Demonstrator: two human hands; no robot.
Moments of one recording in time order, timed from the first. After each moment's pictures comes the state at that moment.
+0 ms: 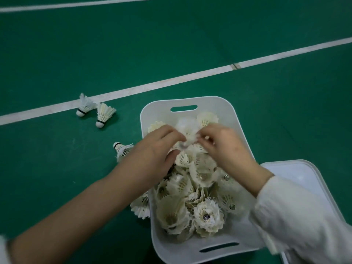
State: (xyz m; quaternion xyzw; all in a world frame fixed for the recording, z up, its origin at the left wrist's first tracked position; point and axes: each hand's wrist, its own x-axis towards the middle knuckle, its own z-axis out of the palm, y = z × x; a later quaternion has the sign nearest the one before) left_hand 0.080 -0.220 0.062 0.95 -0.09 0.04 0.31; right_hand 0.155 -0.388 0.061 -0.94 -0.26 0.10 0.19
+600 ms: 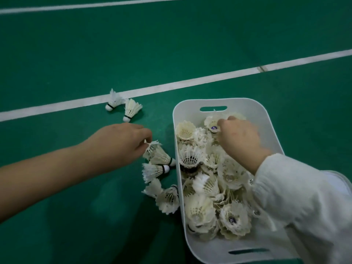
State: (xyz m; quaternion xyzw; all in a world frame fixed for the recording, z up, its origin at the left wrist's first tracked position) left_hand 0.062 -0.104 0.060 0.99 -0.07 -0.07 0.09; right_hand 0.182 -0.337 0.035 -0.97 -0.22 0.08 -0.07
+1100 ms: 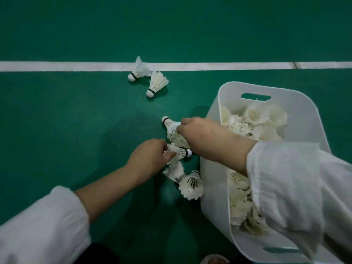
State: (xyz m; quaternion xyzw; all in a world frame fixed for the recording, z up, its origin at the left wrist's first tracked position) left_hand 0.017 -0.103 -0.072 0.93 0.18 -0.13 0.29; right_hand 0.110 -0.206 0.026 -0.82 -0.52 0.19 -0.14
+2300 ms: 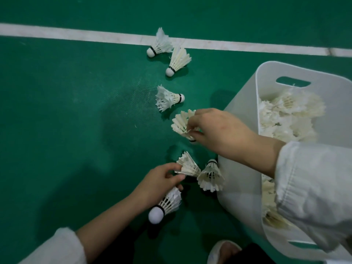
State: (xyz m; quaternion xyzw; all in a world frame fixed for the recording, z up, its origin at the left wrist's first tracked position) left_hand -0.075 -0.130 -0.105 0.70 0.26 -0.19 0.64; right_hand 0.083 -0.195 0.009 -0.84 -0.50 0.22 -0.01
